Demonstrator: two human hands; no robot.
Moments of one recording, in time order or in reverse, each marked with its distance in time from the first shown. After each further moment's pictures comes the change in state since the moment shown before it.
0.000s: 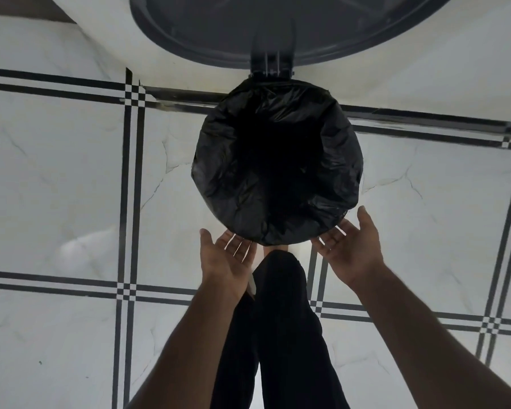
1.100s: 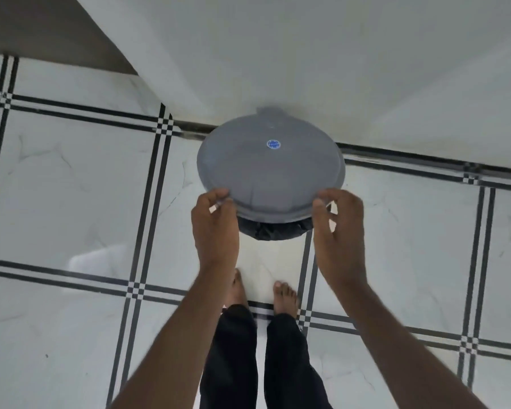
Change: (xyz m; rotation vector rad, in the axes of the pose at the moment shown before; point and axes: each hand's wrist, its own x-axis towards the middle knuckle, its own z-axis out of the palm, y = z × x) left_hand -0.117 0.020 0.012 0.595 -0.049 0.891; right_hand -0.131 -0.008 0.024 -0.894 -0.048 -1.191
